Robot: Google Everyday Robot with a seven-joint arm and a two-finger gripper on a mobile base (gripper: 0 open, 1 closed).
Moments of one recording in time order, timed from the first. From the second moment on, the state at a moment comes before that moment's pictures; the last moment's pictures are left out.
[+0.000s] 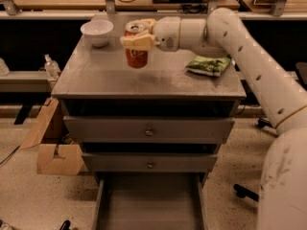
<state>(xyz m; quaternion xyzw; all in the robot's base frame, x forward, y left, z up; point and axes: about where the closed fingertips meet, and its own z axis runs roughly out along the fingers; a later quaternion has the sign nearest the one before) 0.720 0.050 0.950 -0.50 0.54 0.38 0.56</state>
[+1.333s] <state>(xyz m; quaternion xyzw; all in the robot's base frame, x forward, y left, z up) 0.735 0.086 0.913 -0.51 0.54 0.39 0.55</state>
